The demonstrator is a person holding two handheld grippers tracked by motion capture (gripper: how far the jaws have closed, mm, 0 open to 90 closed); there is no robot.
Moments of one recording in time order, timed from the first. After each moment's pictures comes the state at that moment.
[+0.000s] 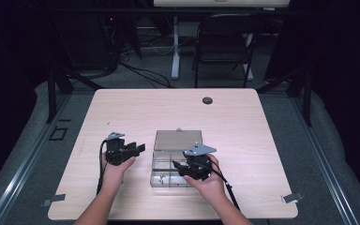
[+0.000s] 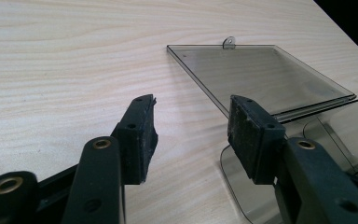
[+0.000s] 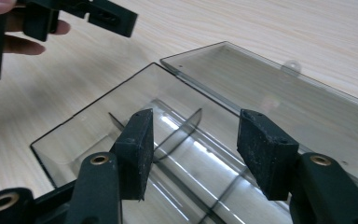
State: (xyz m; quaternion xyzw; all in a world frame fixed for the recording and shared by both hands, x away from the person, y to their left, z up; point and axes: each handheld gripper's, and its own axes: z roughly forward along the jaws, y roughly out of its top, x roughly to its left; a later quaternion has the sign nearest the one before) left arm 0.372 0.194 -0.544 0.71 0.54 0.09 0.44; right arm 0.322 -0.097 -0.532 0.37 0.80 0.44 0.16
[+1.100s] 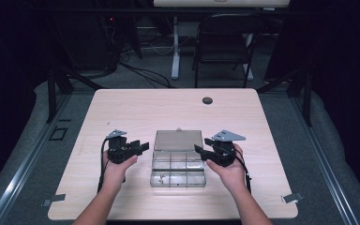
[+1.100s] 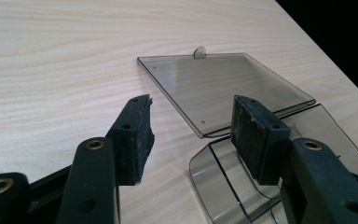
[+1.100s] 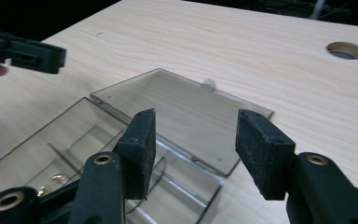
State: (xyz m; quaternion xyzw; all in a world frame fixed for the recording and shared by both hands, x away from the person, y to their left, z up) left arm 0.372 0.184 -0.530 0.71 0.52 0.07 0.46; right arm 0.347 -0.164 -0.509 0.43 0.75 0.47 0.18
